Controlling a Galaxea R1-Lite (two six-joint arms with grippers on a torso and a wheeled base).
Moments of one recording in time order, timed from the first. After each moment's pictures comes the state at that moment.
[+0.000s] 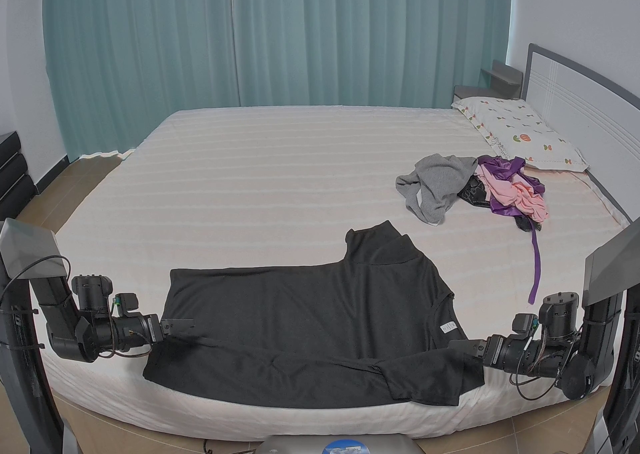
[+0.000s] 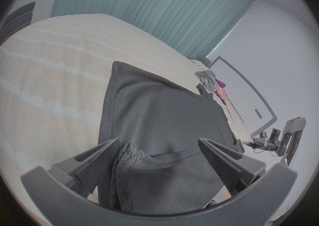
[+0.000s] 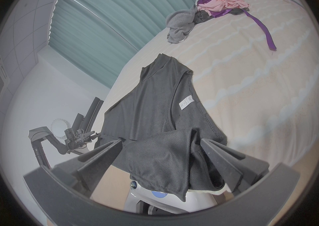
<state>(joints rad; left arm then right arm) 0.21 2.32 -0.51 -1.06 -0.68 -0.14 0.16 2.25 -0.09 -1.52 0.41 0.55</state>
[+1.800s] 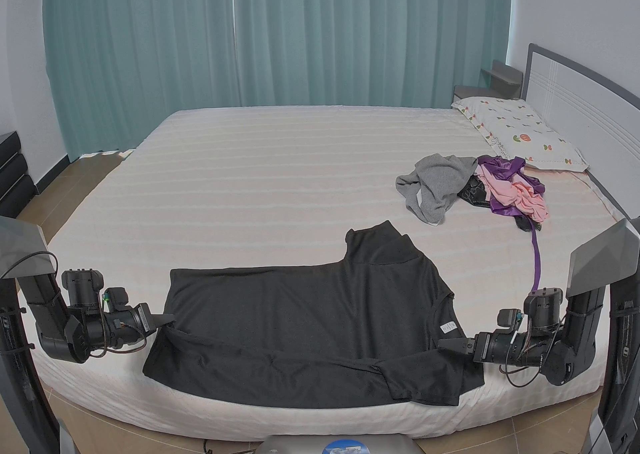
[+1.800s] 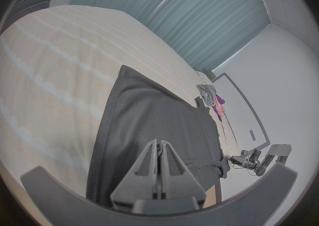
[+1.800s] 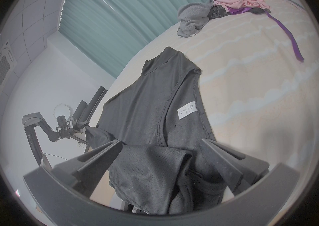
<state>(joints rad) 0.21 2.22 -0.44 -1.08 -0.67 -0.37 0.11 2.38 -0.29 -1.41 0.53 0.38</state>
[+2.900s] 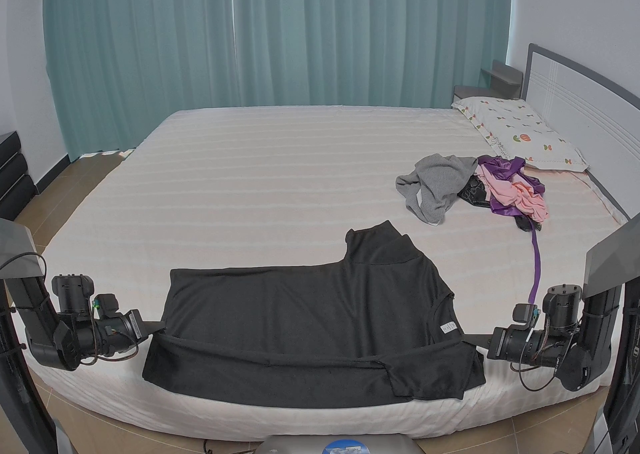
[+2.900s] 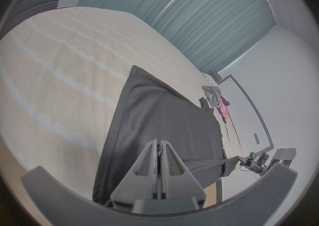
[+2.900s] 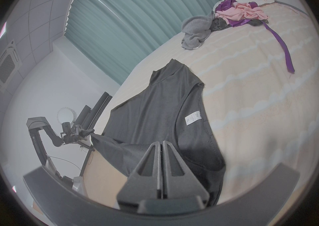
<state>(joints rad) 0.23 2.15 -0.34 -1.08 -0.62 -0.37 0.09 2.29 -0.17 -1.54 0.54 0.41</state>
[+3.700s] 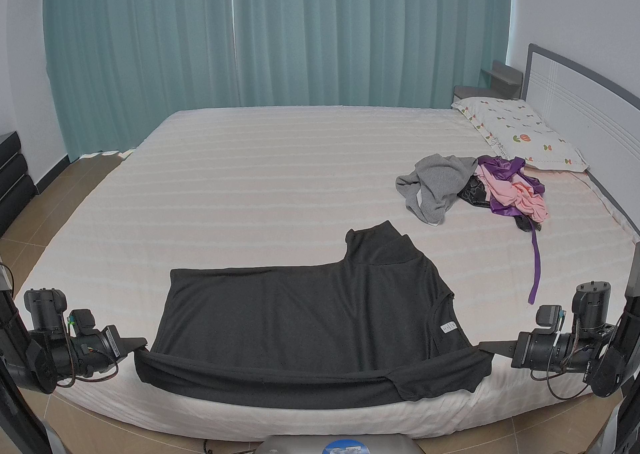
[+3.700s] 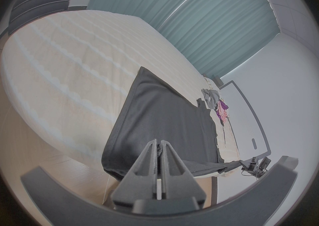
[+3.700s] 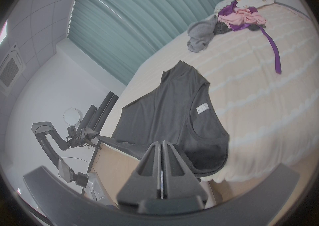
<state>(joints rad) 0.31 1.94 -0.11 -1.08 -0.63 -0.38 0.08 1.99 -0.02 -1.37 0.58 0.43</state>
